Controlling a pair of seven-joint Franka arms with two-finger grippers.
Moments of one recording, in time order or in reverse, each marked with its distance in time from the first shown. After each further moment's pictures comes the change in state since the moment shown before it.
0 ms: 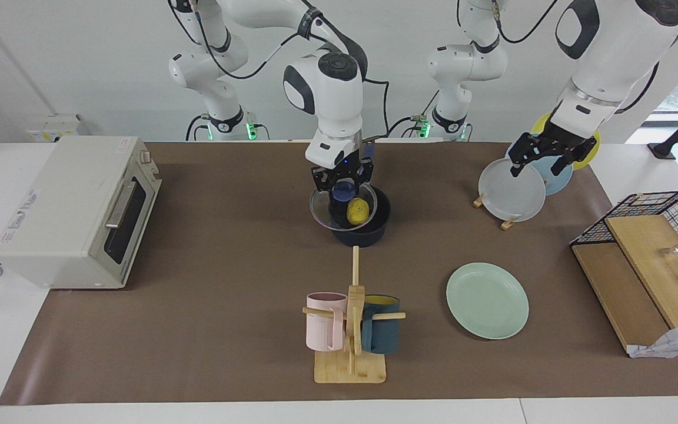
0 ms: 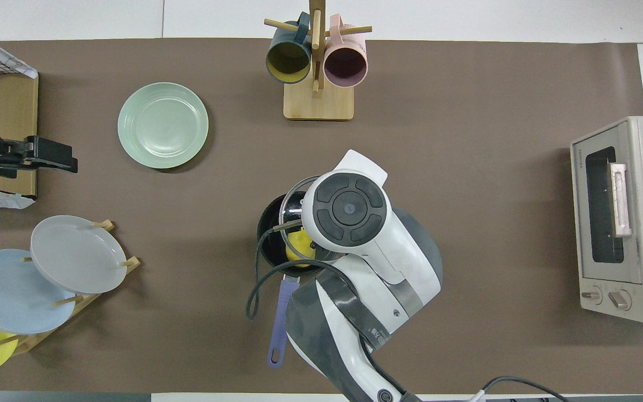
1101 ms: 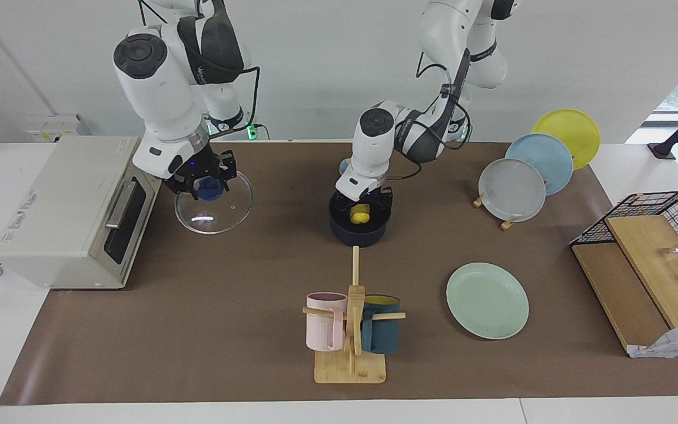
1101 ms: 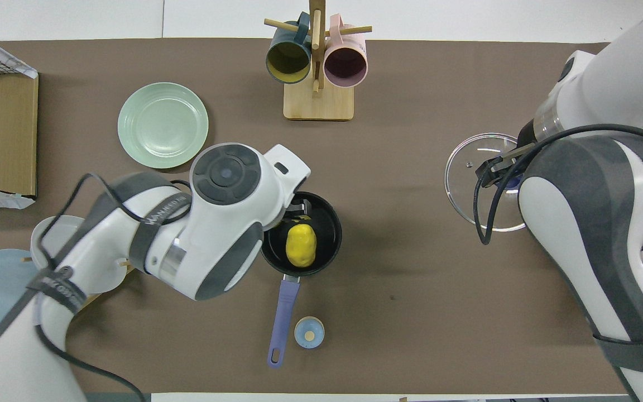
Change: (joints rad) left arm -0.509 0.170 -0.015 -0.174 0.008 0.305 -0.518; right arm -0.458 -0.088 -0.007 0.189 -0.006 -0.467 -0.610
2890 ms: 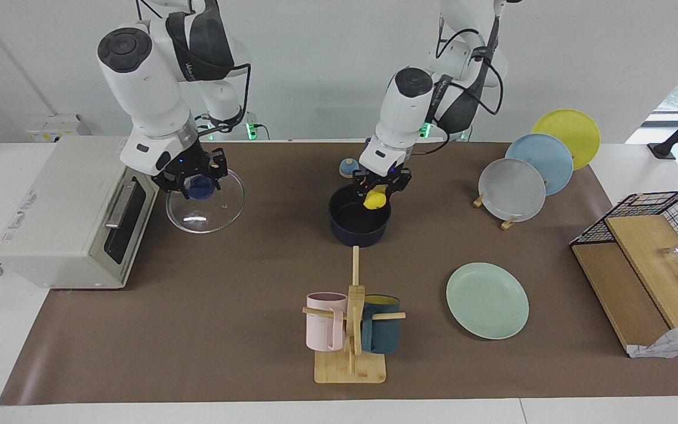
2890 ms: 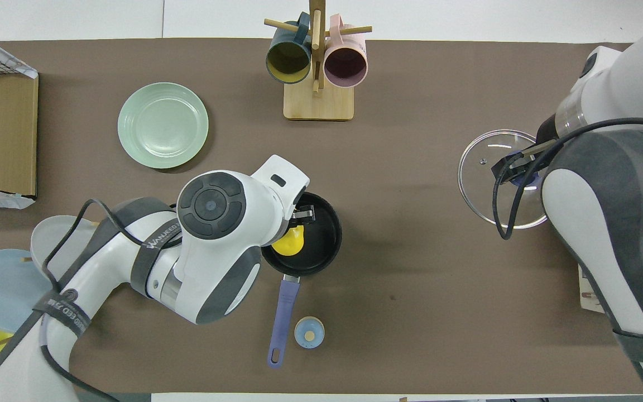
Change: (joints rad) left arm -0.029 -0.025 -0.027 -0.163 -0.053 0.257 -0.078; right arm -0.036 -0.003 -0.001 0.000 -0.001 0.000 -0.032
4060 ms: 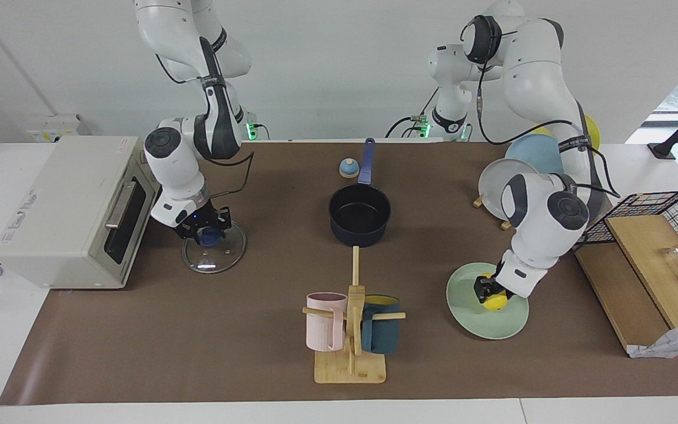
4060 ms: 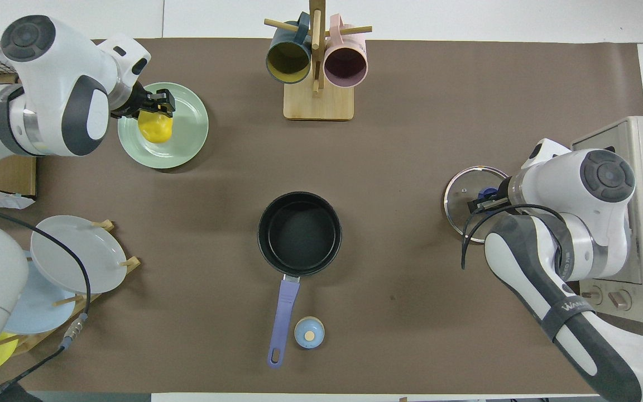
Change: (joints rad) left arm 0.491 0.405 0.009 0.553 0.056 -0.159 0.469; right arm -0.073 -0.006 -0.003 -0.611 0.001 0.715 -0.021
